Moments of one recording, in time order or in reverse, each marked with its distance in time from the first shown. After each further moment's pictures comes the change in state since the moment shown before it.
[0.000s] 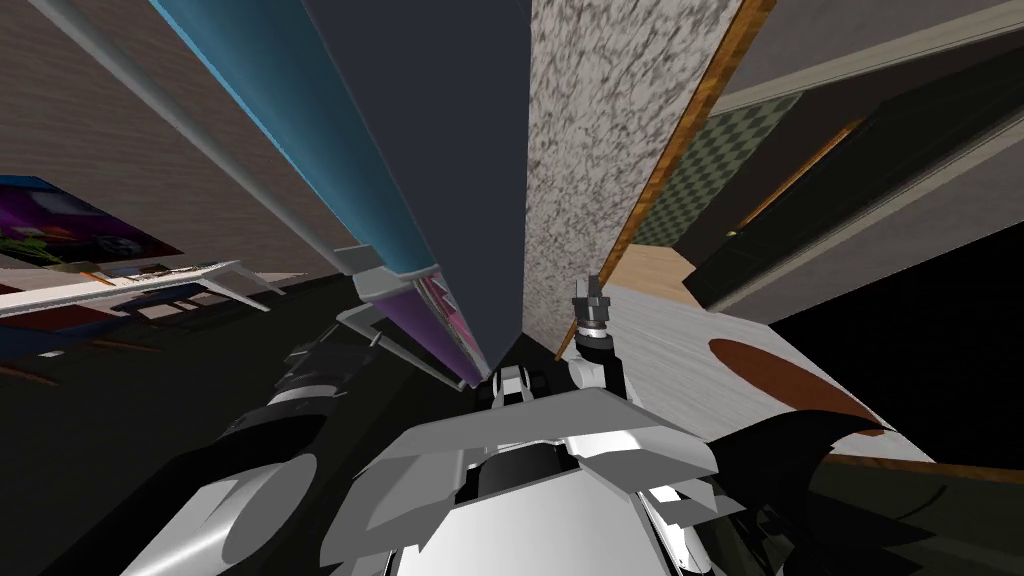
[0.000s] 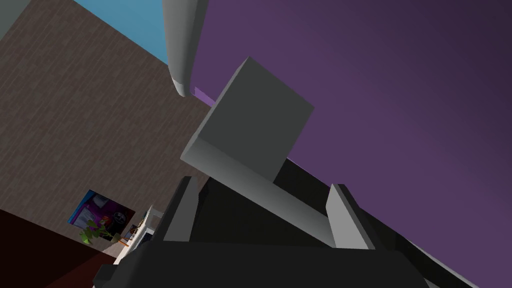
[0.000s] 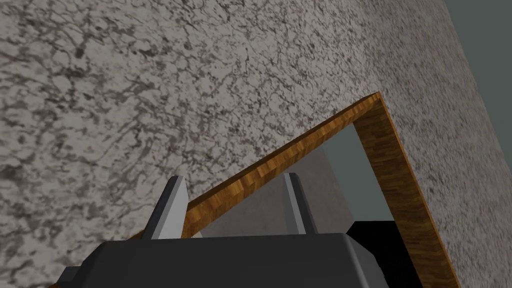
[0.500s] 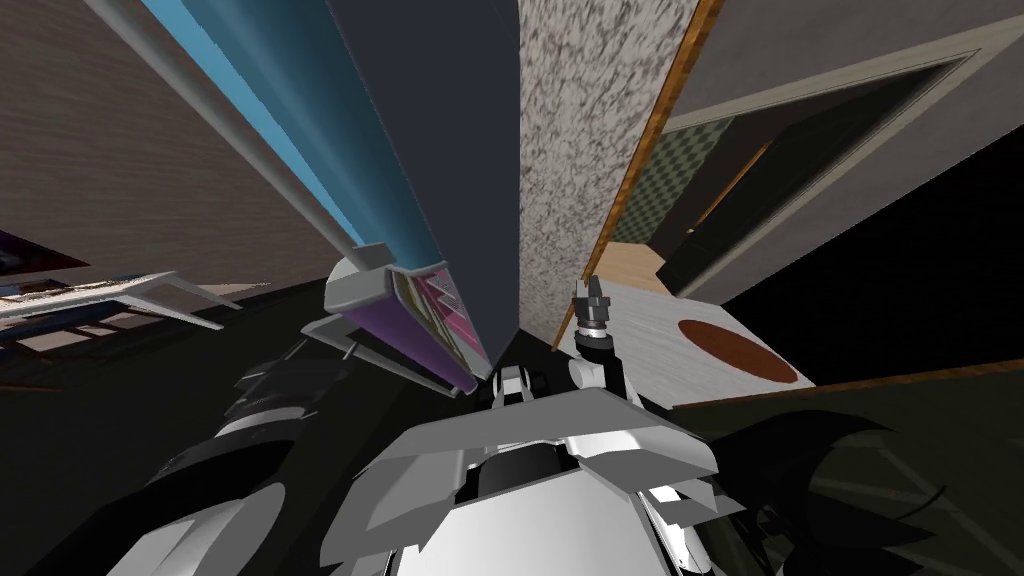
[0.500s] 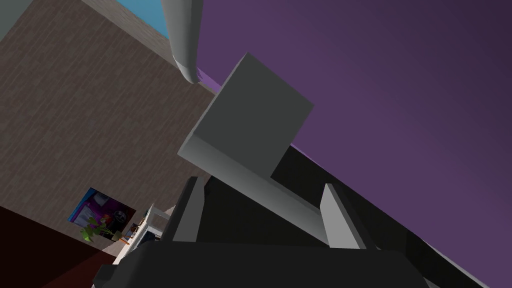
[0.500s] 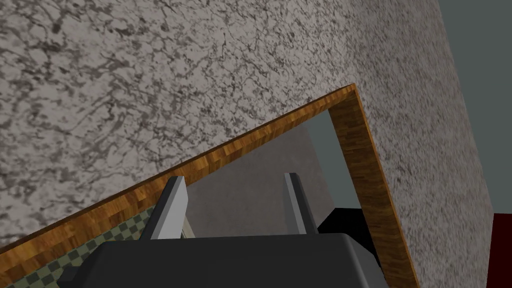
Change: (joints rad) left arm 0.111 0.037 0.063 0.052 -0.069 -0.122 0.159; right arm 0.000 0.000 0.000 0.000 0.000 0.000 0.000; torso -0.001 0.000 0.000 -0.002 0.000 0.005
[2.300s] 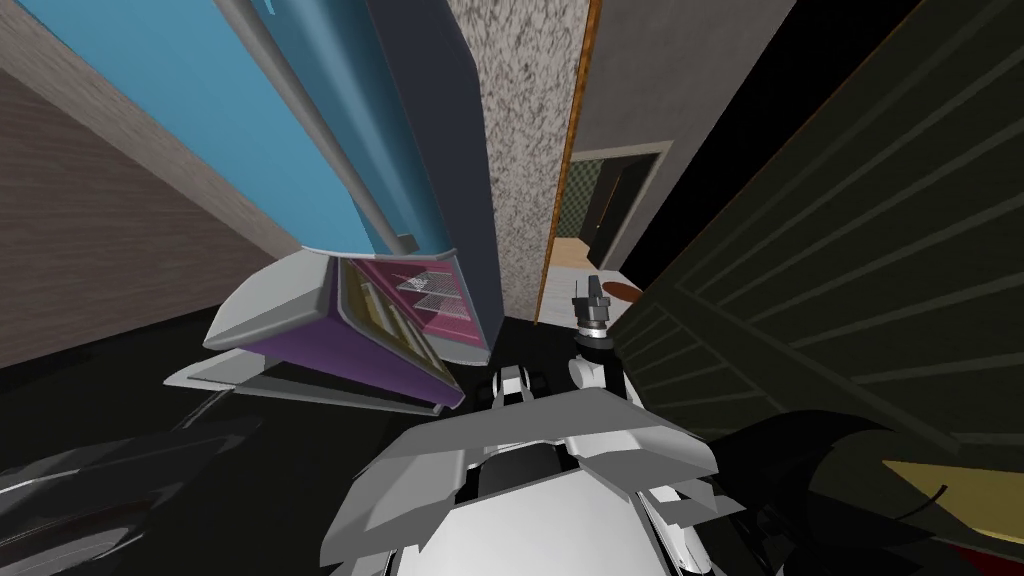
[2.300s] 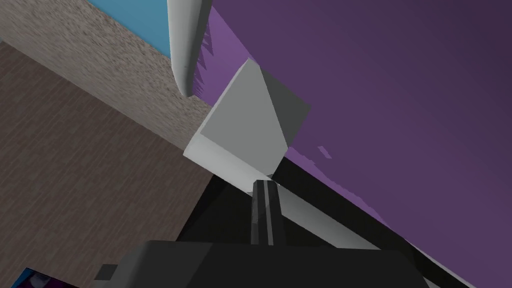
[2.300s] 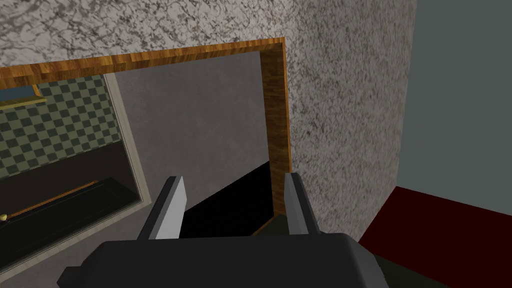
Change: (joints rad) left arm 0.338 0.099 0.175 0.161 -0.262 -0.379 0.543; right arm 0.001 0.000 0.000 0.000 0.000 0.000 0.000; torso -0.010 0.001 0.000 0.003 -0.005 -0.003
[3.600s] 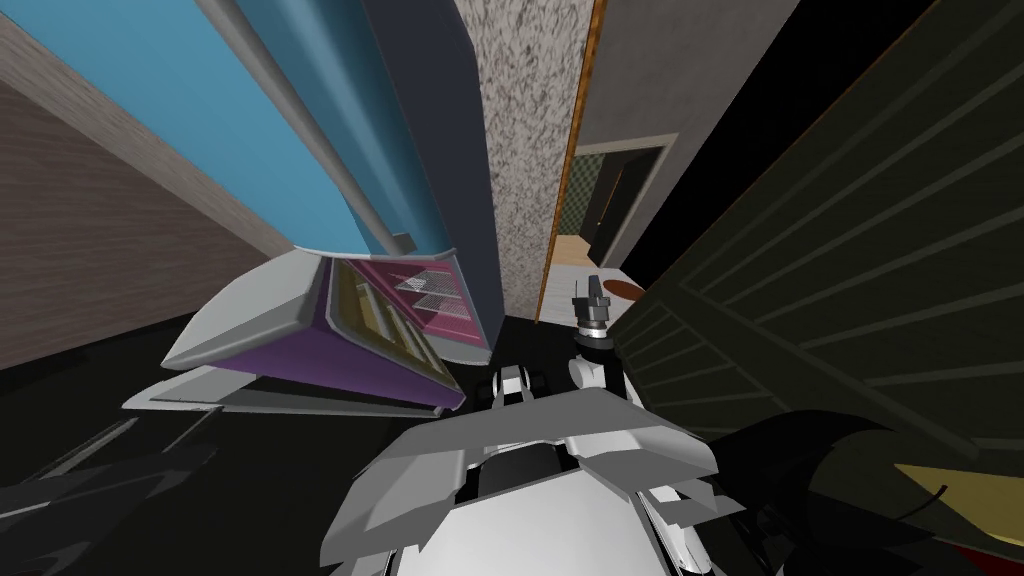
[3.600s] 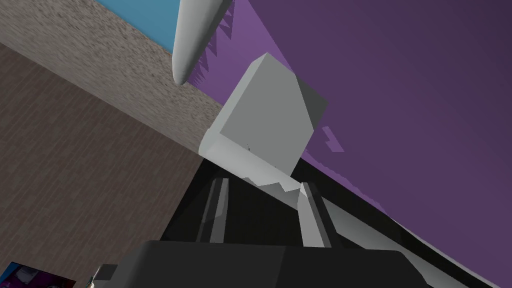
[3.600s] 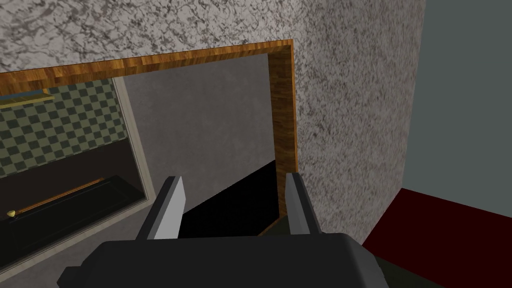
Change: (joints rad) left arm 0.145 0.010 0.076 -0.020 -0.035 -0.030 0.172; right arm 0.000 0.000 0.000 0.000 0.000 0.000 0.000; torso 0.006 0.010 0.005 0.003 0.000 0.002
